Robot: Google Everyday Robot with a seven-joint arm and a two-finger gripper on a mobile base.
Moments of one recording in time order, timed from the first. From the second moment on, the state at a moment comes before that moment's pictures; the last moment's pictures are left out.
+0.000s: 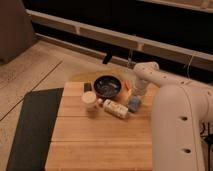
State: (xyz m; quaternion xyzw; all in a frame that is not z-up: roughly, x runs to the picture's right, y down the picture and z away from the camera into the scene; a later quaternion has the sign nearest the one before) arm 0.199 0.088 0.941 -0.29 0.23 0.68 0.63
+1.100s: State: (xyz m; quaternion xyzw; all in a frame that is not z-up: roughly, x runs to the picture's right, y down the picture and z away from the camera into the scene) arm 0.230 0.011 0.911 -0.20 0.22 0.70 0.65
